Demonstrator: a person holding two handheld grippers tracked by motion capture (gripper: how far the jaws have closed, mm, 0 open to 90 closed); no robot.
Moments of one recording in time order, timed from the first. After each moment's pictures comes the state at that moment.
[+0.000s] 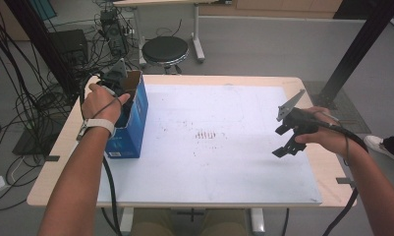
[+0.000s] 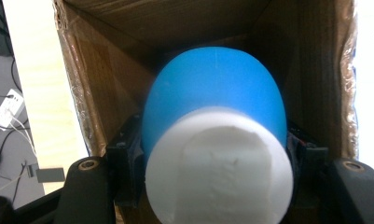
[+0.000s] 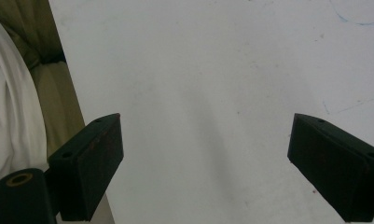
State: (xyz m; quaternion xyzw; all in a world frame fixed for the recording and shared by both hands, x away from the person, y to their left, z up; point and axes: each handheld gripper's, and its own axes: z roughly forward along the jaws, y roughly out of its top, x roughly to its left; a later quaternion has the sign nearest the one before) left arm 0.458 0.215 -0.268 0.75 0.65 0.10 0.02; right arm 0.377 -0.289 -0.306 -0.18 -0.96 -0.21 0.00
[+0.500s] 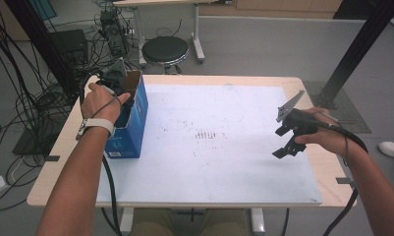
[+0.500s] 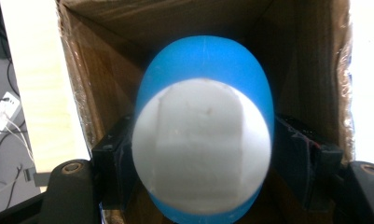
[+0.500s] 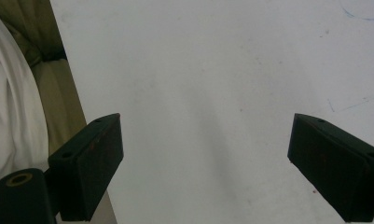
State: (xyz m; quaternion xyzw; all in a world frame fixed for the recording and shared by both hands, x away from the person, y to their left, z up) left arm 0.458 0.218 -0.267 0.75 0.65 0.10 0.03; right arm 0.377 -0.288 -0.308 -0.18 -0.96 -0.21 0.01
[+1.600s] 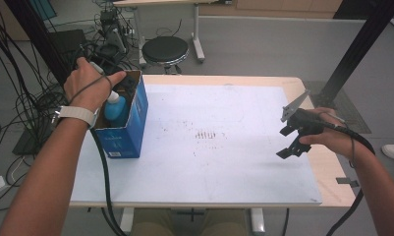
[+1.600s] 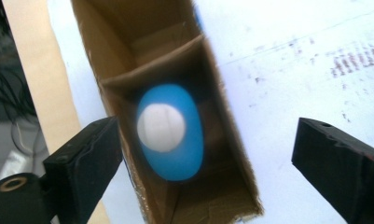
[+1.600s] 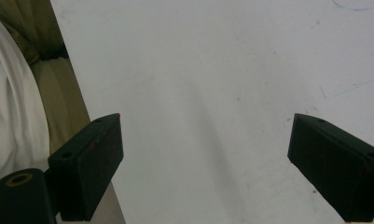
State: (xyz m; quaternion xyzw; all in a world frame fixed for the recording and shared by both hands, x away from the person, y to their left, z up) left arm 0.437 0.199 -0.173 0.82 0.55 0.12 0.10; right arm 0.370 -0.298 -0.299 -0.20 -0.96 -0.20 0.00
